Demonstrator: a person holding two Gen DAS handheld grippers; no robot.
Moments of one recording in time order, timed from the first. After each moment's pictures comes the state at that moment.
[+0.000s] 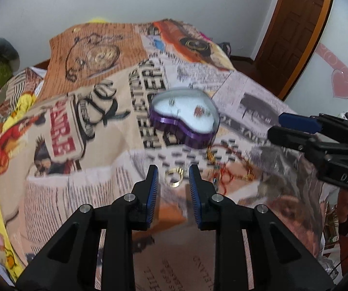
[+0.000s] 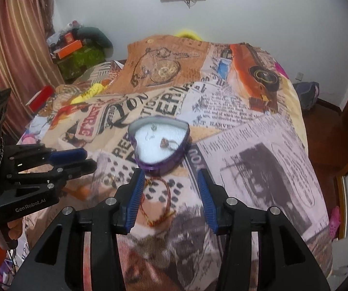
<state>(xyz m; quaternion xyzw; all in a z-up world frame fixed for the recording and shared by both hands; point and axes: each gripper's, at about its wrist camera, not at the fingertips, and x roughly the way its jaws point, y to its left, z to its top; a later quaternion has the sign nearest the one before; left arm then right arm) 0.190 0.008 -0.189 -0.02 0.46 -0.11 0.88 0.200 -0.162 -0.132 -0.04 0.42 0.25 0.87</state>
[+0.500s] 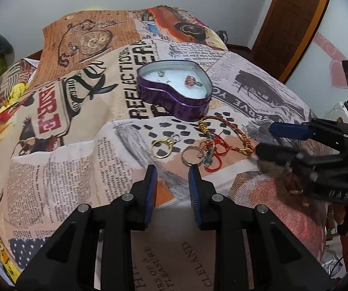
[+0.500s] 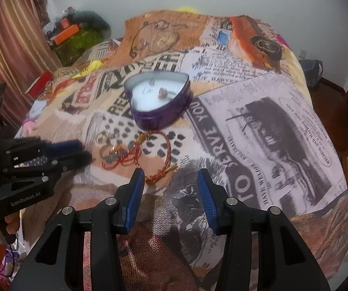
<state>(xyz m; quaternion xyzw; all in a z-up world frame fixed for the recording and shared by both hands) 0.178 -0.006 -0.213 -0.01 0.48 -0.12 0.87 0.183 -0.169 -0.171 -0.05 0.47 0.25 0.84</state>
